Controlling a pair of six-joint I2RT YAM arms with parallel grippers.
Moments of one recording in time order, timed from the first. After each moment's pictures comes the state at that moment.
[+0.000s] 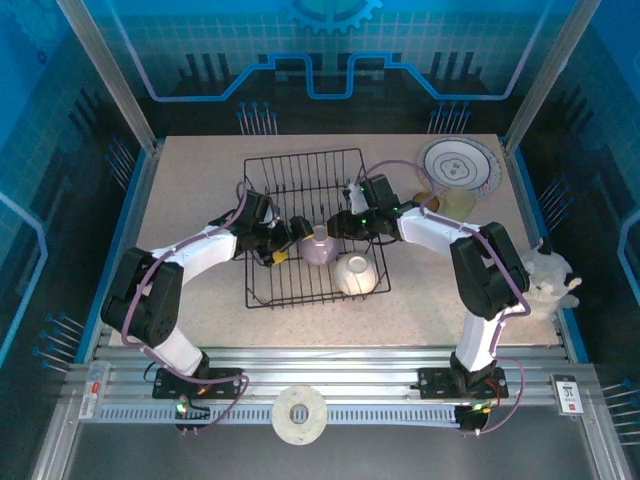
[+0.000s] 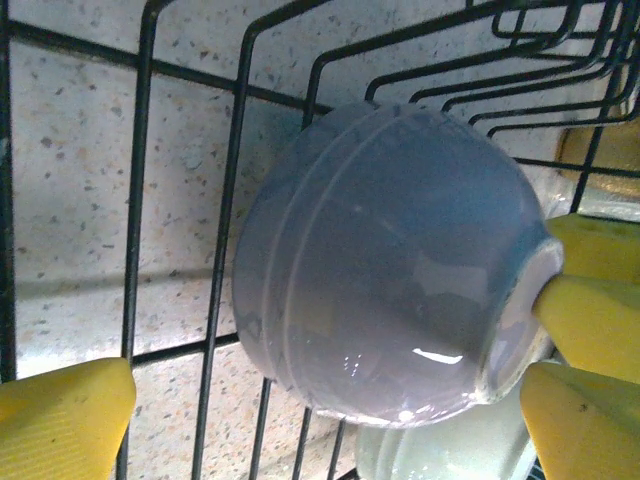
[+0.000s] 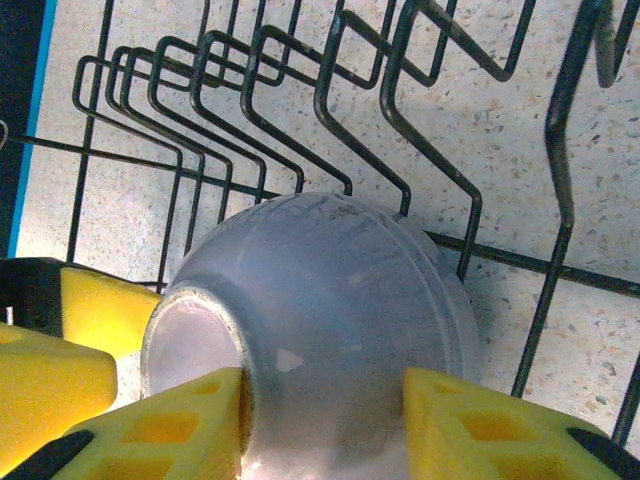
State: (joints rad) left arm -0.33 1.62 0.93 -0.26 0.47 -0.92; right arm 0.47 1.84 1.18 -0.24 -0.48 0.46
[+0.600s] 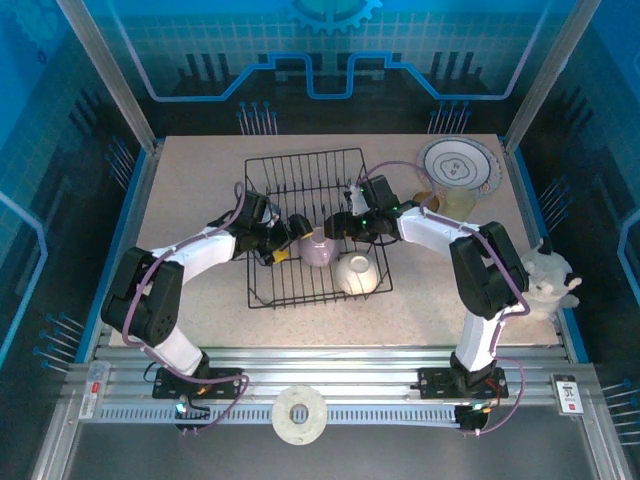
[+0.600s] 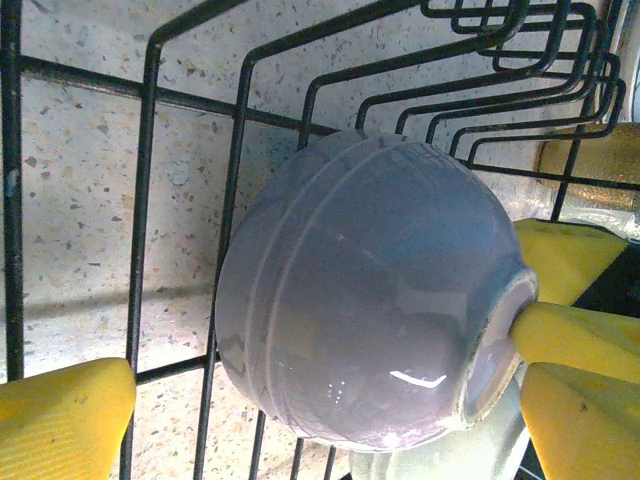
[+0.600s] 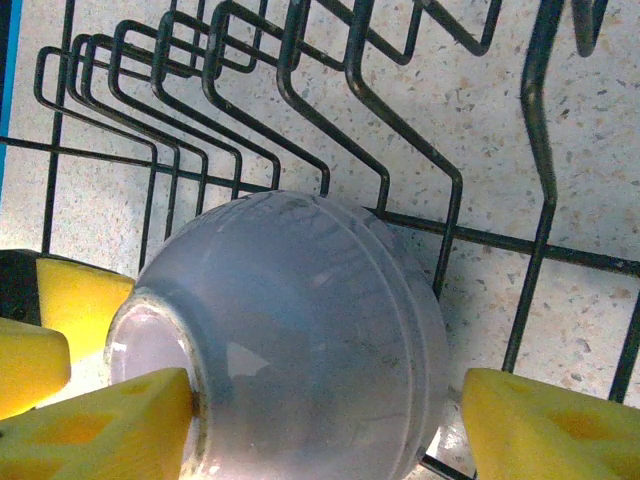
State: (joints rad) left arm -0.31 1.62 0.91 -0.20 0.49 -0.93; right arm 0.47 1.84 1.19 -0.29 -0.45 0.47
